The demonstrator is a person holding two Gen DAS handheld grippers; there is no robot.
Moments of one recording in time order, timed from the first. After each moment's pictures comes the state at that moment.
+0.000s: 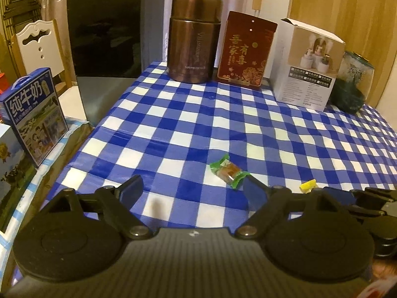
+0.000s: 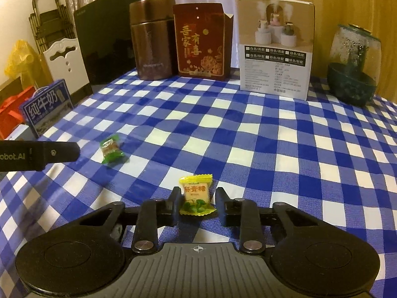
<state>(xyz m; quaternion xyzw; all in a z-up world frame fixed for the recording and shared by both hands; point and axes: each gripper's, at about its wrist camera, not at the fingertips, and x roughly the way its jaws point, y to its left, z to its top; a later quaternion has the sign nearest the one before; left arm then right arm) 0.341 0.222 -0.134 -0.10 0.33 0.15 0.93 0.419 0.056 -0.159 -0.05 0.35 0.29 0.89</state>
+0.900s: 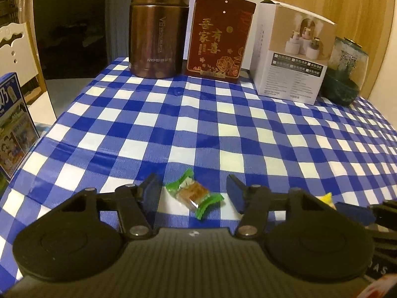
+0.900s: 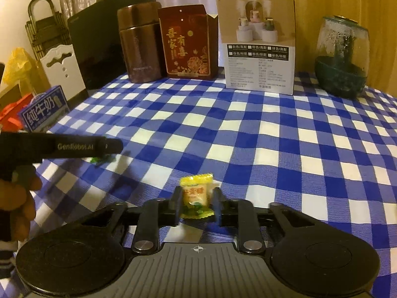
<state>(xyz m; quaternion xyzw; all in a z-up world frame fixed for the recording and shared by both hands) 0.403 0.206 -0.165 -0.08 0.33 0.11 0.93 0.423 0.030 -0.161 -0.04 0.35 0.28 0.89</state>
